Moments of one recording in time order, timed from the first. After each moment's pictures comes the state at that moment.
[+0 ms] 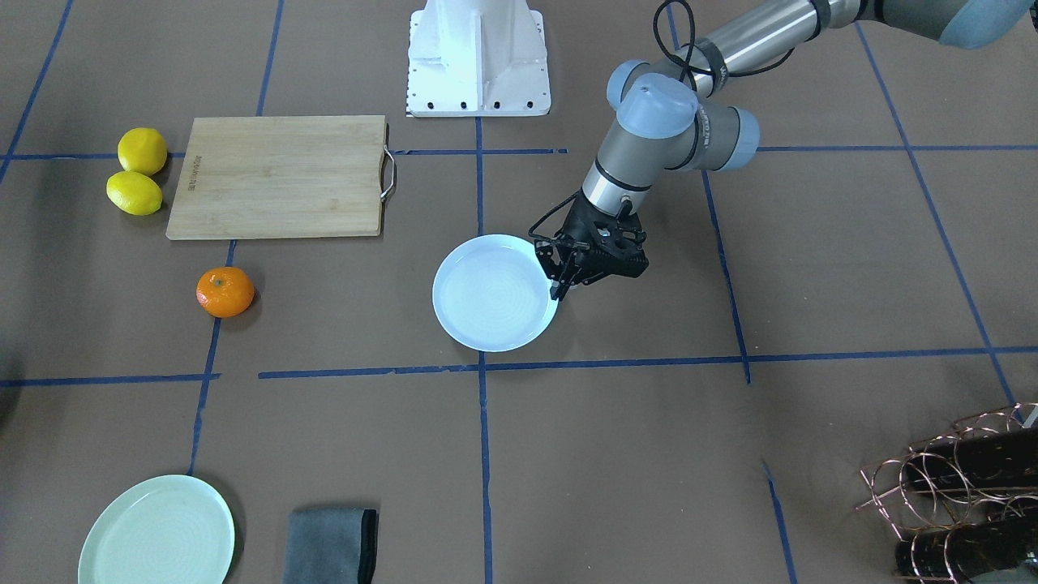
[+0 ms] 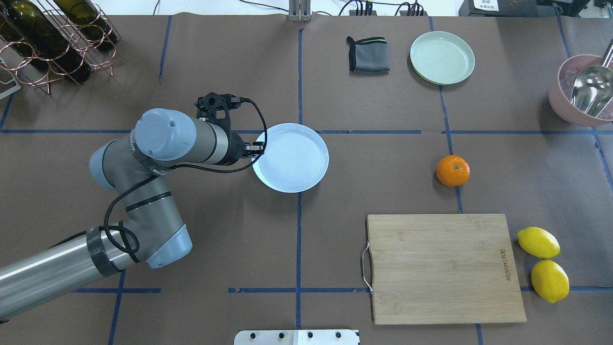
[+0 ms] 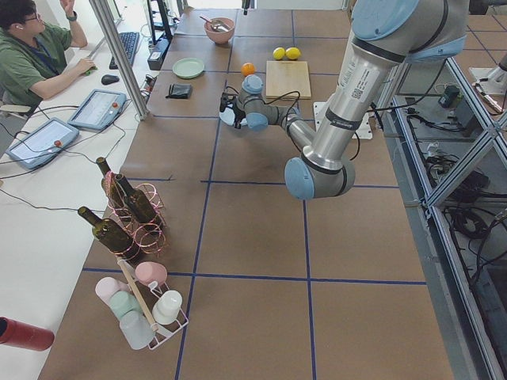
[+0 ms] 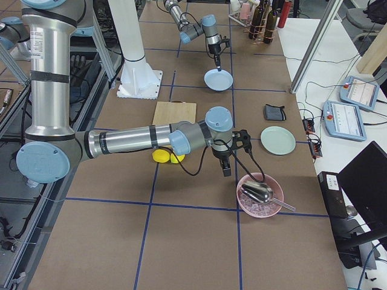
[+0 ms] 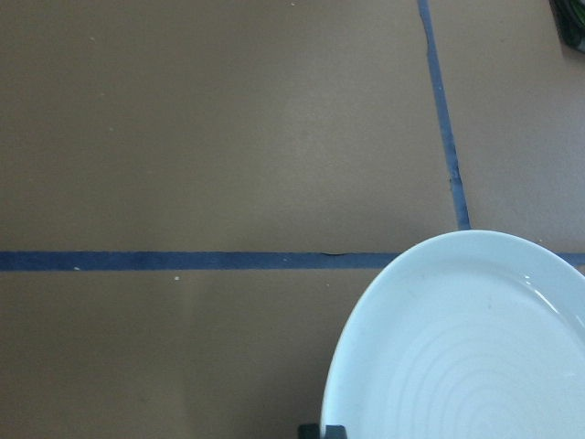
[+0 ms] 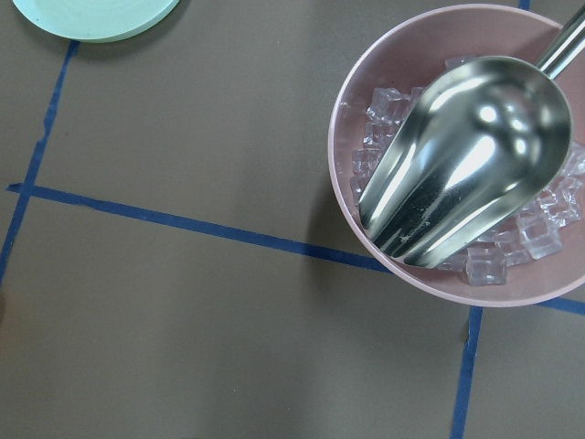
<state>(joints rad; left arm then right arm) -0.56 -2.15 -1.53 -2.16 -1.75 -1.25 1.40 -1.64 1.79 -1.30 2.33 0.22</state>
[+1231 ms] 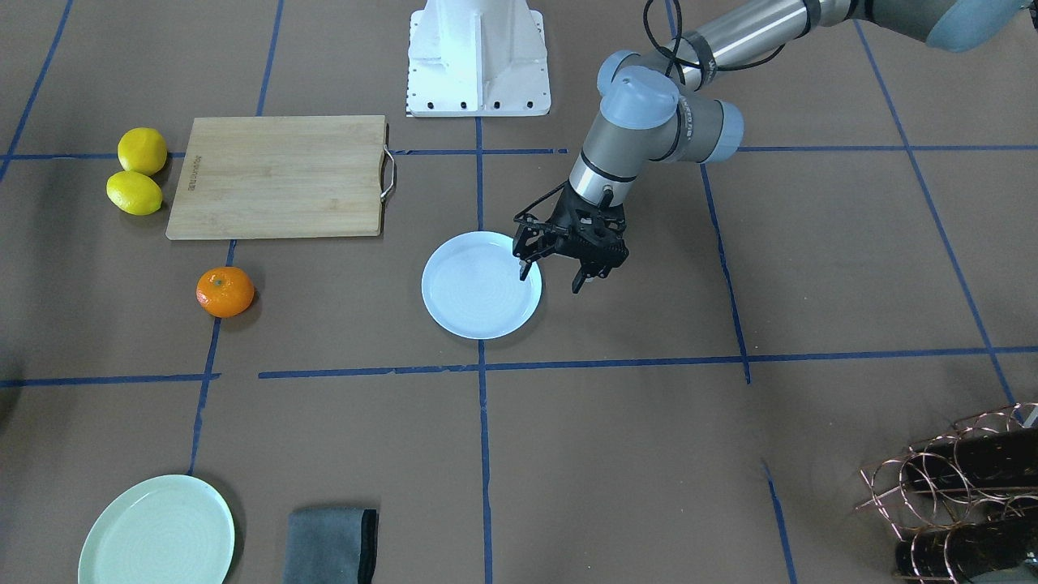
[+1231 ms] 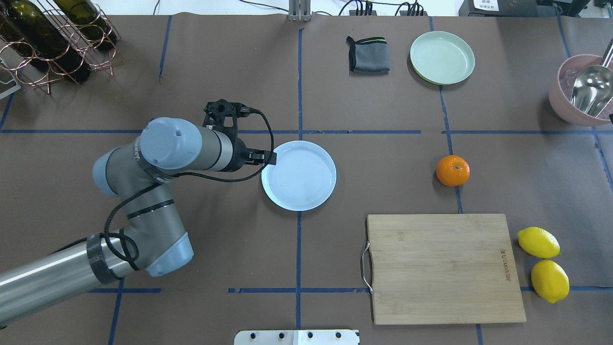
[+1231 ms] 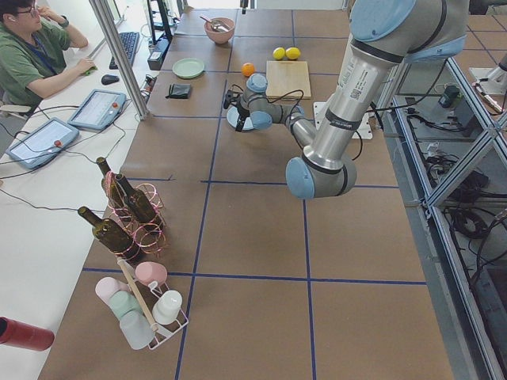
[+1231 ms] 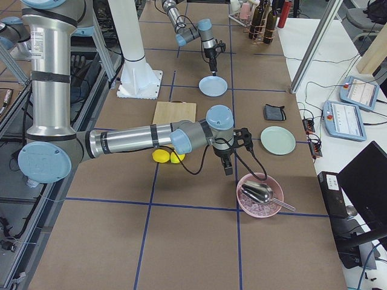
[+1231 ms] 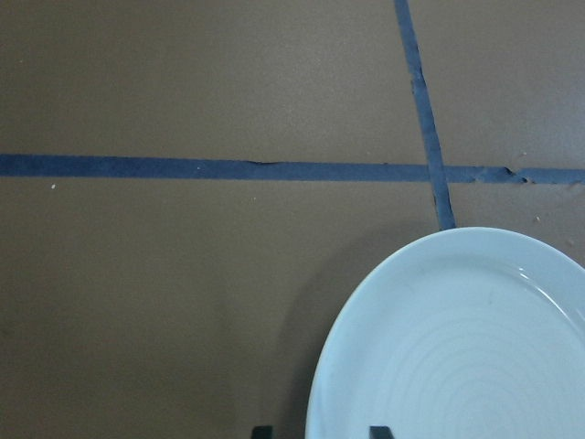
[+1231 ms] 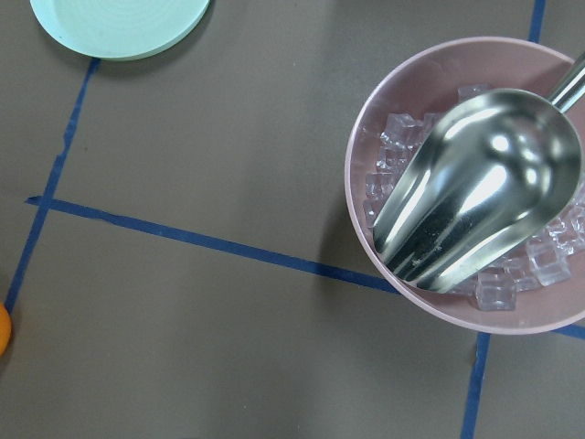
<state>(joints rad) -0.57 -2.12 -1.60 -2.11 -1.76 -1.09 1.39 -1.61 1.81 -1.30 2.33 0.22</state>
